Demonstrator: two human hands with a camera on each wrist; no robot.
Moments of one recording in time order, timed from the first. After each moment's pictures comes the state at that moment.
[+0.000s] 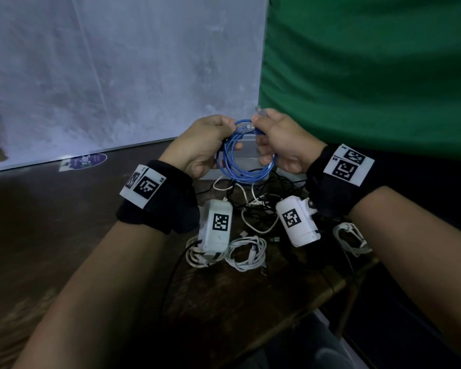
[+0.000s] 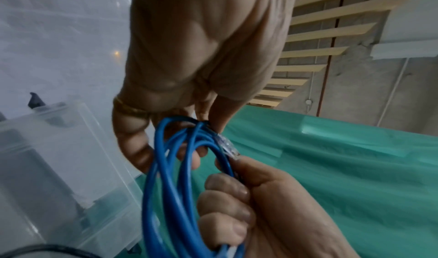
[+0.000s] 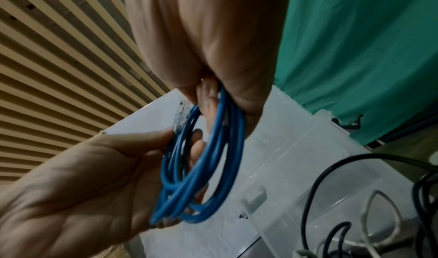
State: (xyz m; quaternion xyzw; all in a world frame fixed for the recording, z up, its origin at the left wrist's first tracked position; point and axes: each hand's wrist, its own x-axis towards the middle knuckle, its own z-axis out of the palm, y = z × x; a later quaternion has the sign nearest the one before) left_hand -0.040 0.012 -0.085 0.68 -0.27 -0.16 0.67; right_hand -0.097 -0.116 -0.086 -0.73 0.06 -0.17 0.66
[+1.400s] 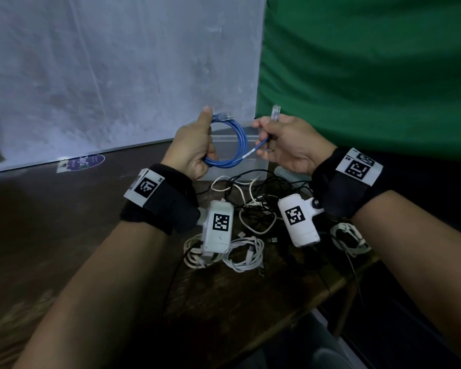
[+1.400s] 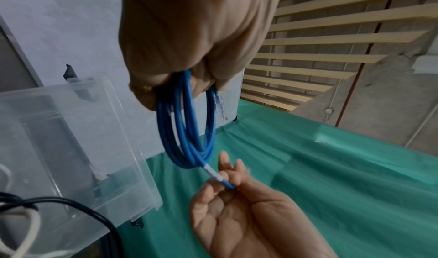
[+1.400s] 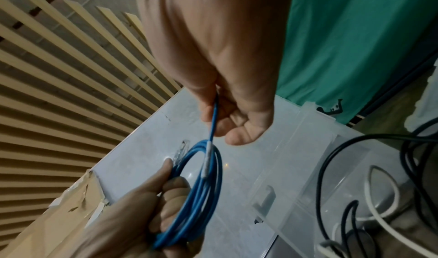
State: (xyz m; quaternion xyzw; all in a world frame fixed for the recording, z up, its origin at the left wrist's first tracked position) left_hand -0.022 0.008 -0.093 0.59 -0.14 -0.12 0.79; right_hand -0.100 -0.136 -0.088 -0.65 0.06 -0.17 0.74
